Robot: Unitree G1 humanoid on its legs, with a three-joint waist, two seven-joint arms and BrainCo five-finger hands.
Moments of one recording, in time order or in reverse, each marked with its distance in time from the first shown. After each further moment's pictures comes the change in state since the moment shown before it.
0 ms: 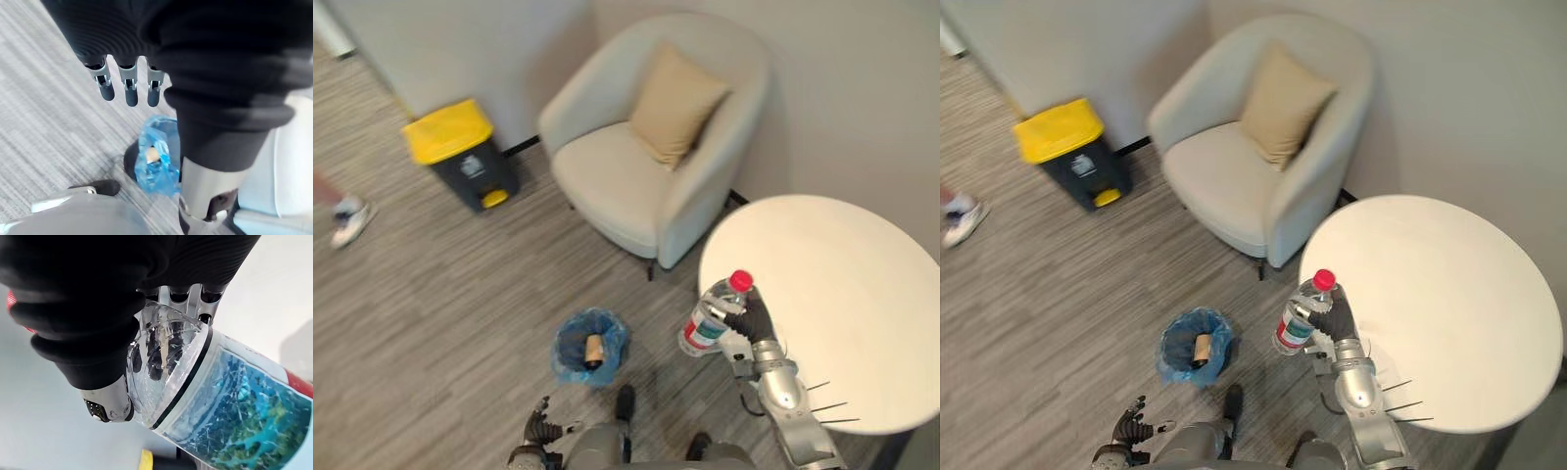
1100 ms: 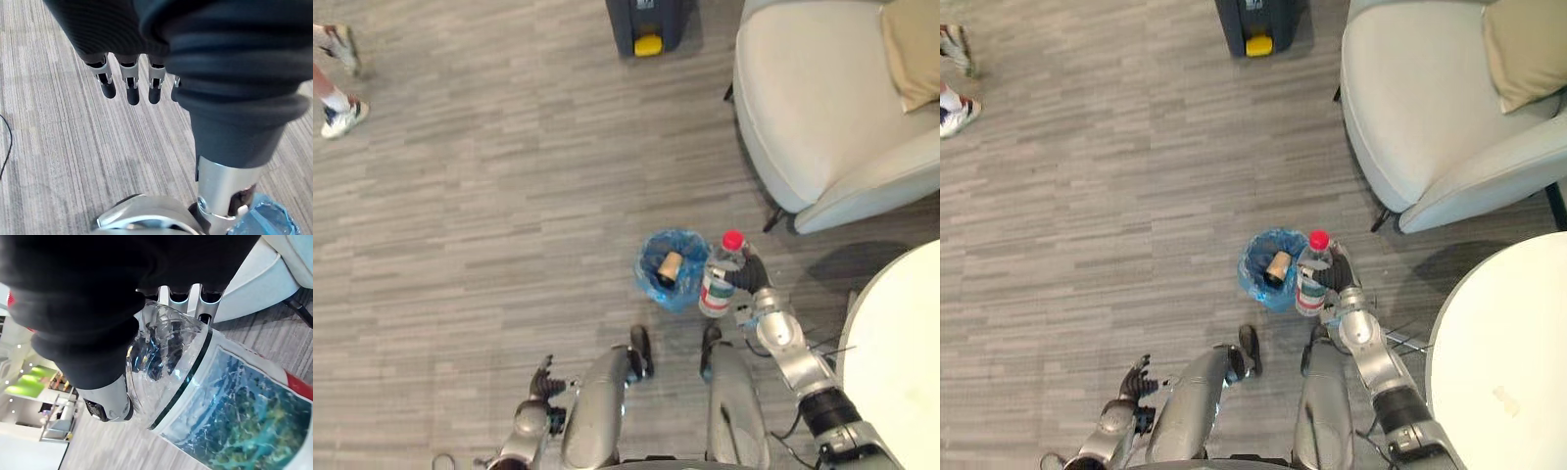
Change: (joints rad) left arm -0.270 -0.001 -0.003 0.060 -0.064 -0.020 0.046; right arm -0.459 -0.151 0.040 0.324 -0.023 0.044 -0.079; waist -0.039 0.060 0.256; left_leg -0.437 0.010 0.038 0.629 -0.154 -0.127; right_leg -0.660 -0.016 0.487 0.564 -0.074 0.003
